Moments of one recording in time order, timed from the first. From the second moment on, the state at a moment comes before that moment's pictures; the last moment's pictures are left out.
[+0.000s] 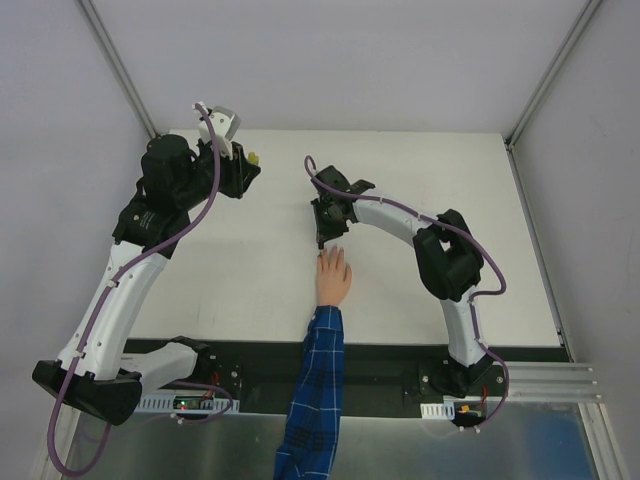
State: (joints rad) left arm -0.32 1.10 1.35 -0.50 0.28 -0.02; right arm 0.72 2.11 1.66 -0.65 -0.04 0.46
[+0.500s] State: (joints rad) left arm -0.32 1.10 1.35 -0.50 0.28 -0.02; right arm 0.72 2.11 1.70 -0.65 -0.04 0.46
